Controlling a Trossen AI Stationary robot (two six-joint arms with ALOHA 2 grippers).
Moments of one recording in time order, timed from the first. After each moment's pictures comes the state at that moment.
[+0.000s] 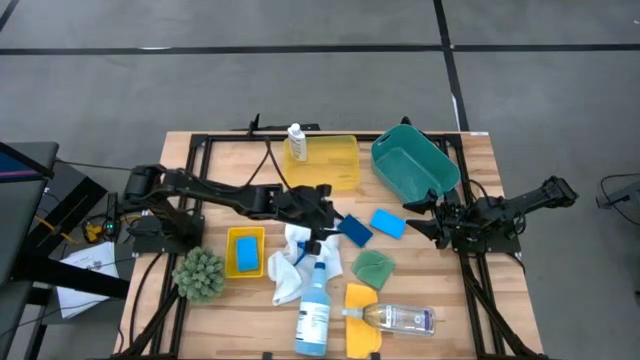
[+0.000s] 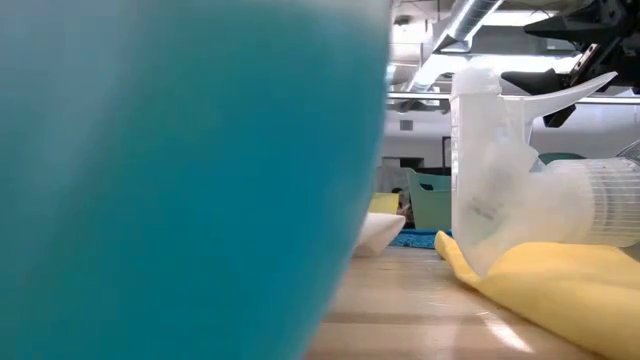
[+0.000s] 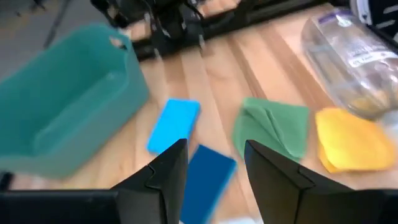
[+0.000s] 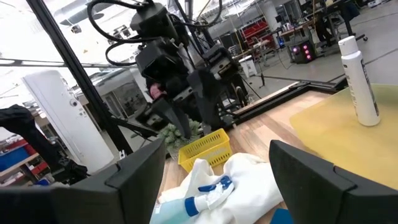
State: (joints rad) left arm -0.07 1.67 1.21 -0.08 -0.04 0.25; right arm 0.35 0.12 0.03 0.22 0.44 0.40
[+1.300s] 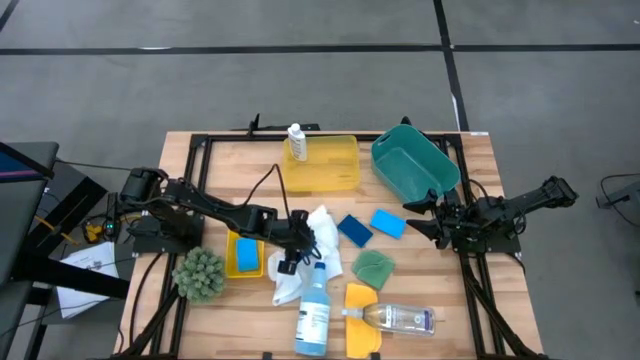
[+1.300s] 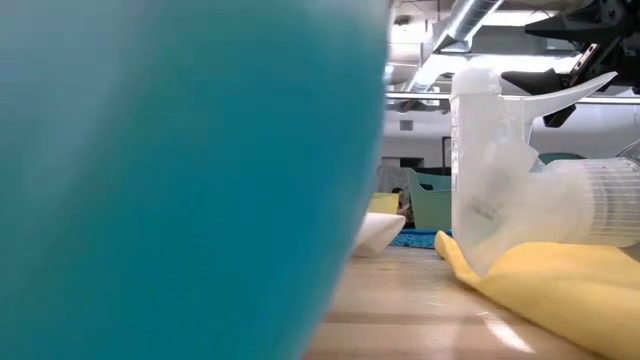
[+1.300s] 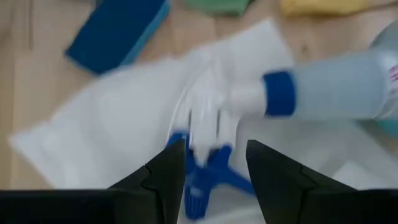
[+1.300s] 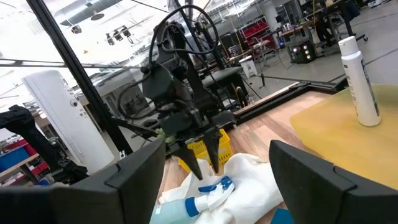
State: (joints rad) left arm -0.17 1.66 0.98 -0.23 -0.08 0.11; right arm 0.35 0.12 0.03 0.22 0.44 0.40
